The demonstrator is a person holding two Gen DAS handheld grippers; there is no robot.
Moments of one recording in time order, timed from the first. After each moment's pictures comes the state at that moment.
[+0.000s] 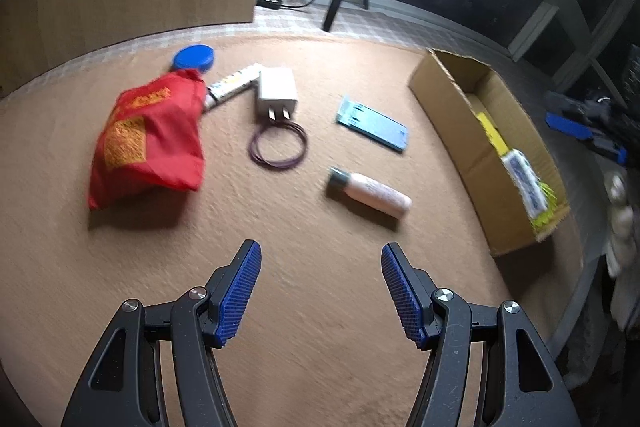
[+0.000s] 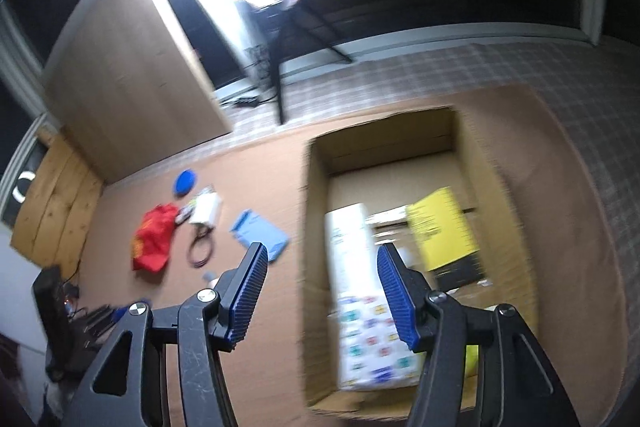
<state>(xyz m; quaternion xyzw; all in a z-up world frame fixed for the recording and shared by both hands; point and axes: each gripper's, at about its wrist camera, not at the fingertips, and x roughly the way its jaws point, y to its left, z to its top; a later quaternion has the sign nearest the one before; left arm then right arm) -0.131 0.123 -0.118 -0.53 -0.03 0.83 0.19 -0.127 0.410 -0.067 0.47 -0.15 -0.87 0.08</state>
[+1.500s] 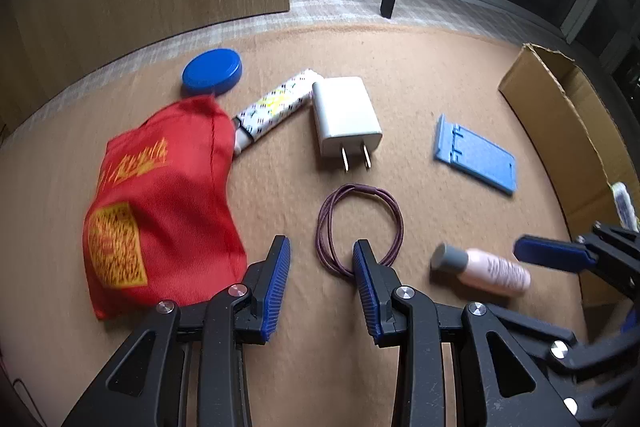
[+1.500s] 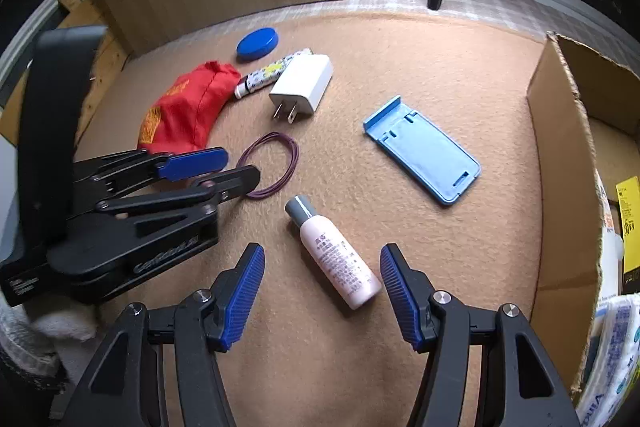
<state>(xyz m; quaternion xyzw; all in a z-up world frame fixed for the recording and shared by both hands) -0.213 0.130 -0.170 -0.54 0.05 0.83 0.13 -0.152 0.251 -0.163 0.56 -0.03 -0.81 0.19</state>
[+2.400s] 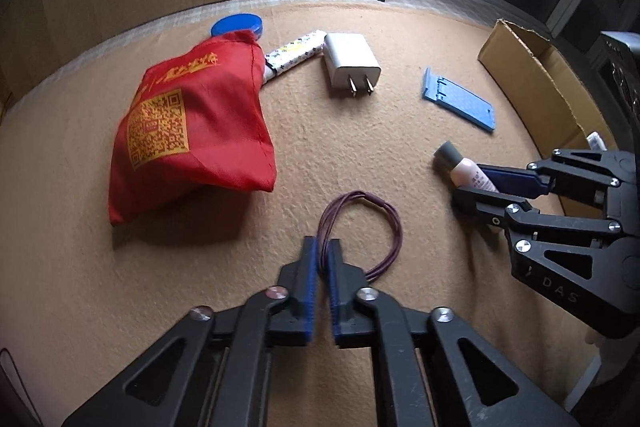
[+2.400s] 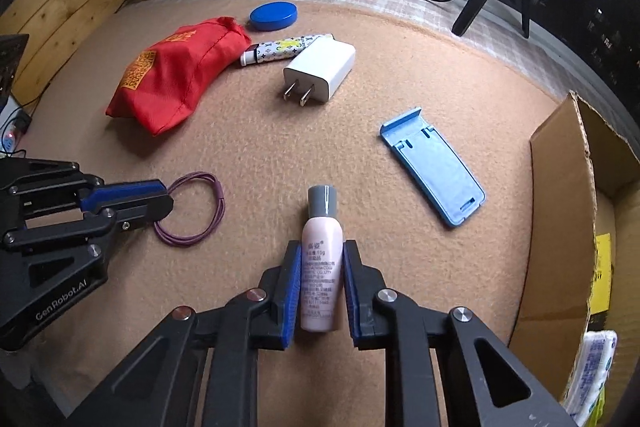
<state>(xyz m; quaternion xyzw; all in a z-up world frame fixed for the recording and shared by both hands) -0.156 0.096 -0.172 -0.55 0.03 0.82 0.14 -0.142 0.220 -0.174 0.55 0.10 -0.82 0.16</state>
